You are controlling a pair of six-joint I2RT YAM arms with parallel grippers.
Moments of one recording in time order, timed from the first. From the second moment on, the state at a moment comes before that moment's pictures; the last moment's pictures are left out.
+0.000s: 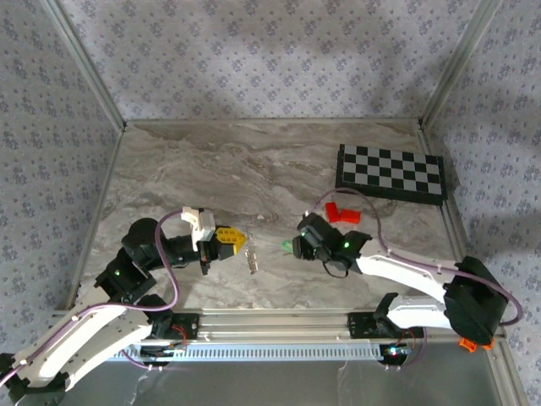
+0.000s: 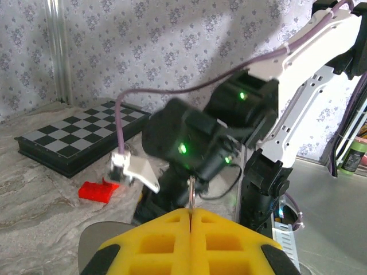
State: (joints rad) left arm -0.77 0.56 0.63 -0.13 0.58 -0.14; right arm 0.86 1.20 0.70 -0.47 0.16 0.65
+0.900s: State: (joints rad) left arm -0.77 0.64 0.63 -0.11 0.61 -0.15; right arm 0.55 1.72 1.16 -0.93 -0.44 0.10
